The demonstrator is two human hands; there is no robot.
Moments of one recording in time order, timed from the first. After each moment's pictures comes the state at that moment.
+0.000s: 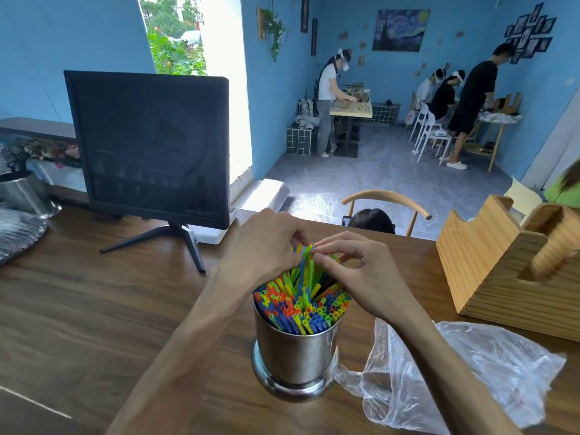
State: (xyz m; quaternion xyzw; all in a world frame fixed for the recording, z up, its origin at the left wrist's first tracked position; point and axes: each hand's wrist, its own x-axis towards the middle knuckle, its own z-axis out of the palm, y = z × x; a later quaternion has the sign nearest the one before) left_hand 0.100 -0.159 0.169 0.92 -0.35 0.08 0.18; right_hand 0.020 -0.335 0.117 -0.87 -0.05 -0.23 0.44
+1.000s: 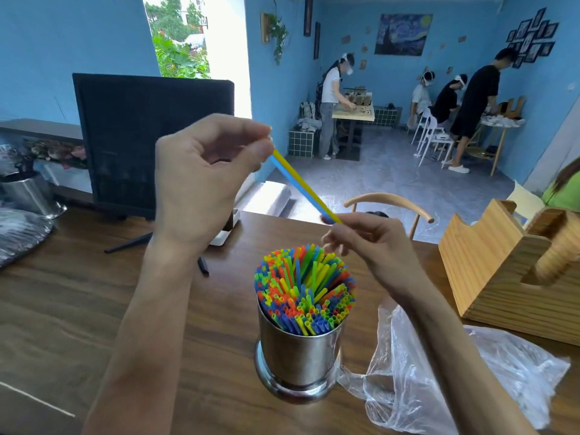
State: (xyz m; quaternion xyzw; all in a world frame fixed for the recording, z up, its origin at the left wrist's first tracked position) left_hand 0.083 -0.114 0.235 0.66 -0.31 0.26 0.63; right_hand 0.022 -0.336 0.152 -0.74 -0.11 -0.20 0.63
